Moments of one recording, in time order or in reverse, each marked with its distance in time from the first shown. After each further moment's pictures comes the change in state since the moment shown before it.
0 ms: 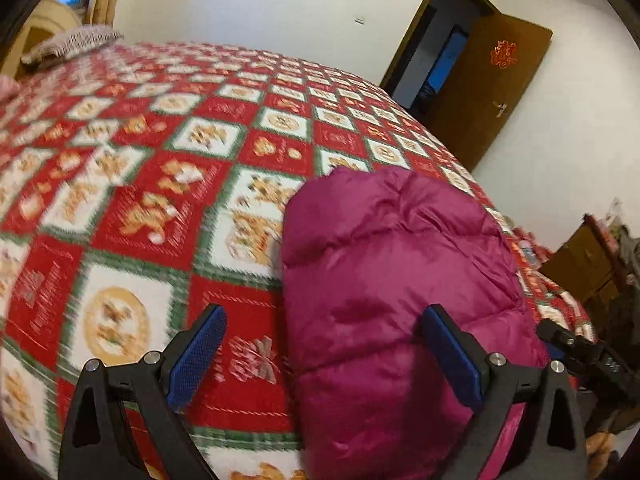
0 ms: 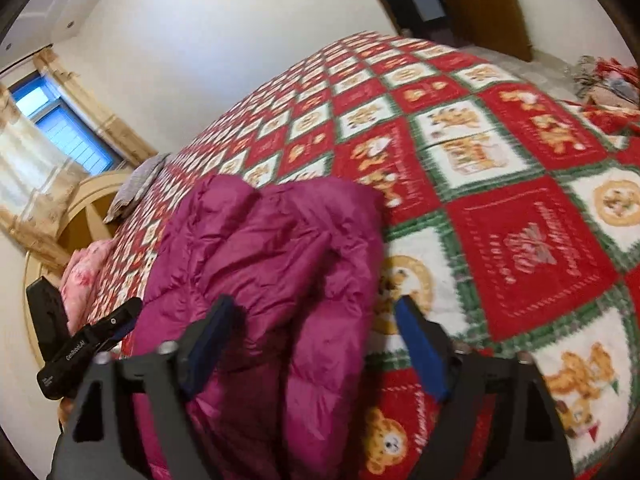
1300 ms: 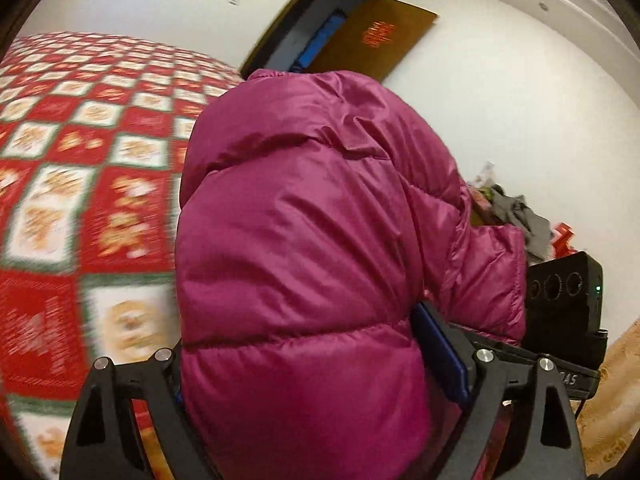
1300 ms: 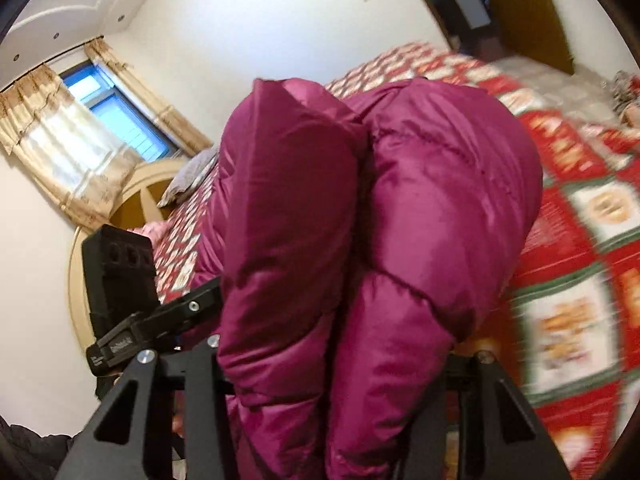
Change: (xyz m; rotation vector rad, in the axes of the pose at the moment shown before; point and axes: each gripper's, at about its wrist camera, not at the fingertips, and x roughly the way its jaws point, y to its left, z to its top) left arm -0.015 -0.127 -0.015 0.143 0.088 -0.503; right arm -0.087 0.021 -0.007 -0.072 -0.025 0.152
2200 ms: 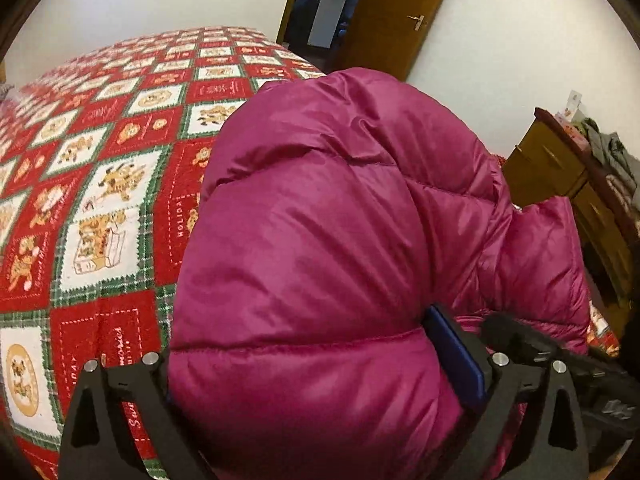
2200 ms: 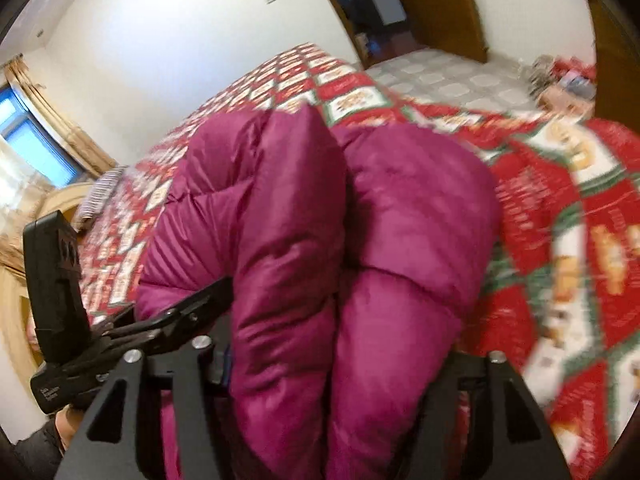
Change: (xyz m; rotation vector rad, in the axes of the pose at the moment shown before) left arm 0.175 -0.050 -0.005 0.107 0.155 0.417; right arm -0.032 -0.149 0.031 0.092 0.000 -0.331
